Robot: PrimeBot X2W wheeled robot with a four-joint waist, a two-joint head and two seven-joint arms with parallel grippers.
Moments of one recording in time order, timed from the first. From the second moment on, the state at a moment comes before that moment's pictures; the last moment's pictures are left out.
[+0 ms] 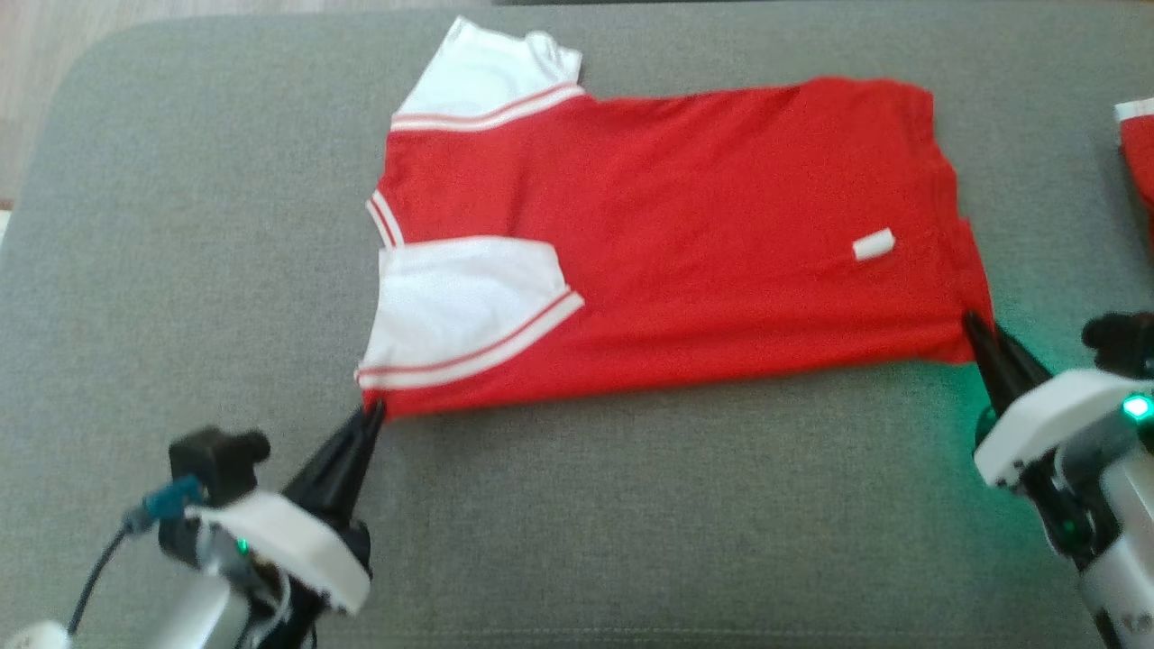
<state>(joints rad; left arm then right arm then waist) -0.15 0.38 -0.50 0.27 -0.68 -0.12 -0.17 -0.33 -0.43 0.32 0.55 0.67 0.12 0.02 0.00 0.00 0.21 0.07</state>
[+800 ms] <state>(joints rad) 0.06 0.44 -0.53 0.10 -0.69 -0.04 -0.12 0.05 -0.41 0.11 0.25 0.58 0.12 0.14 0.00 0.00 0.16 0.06</state>
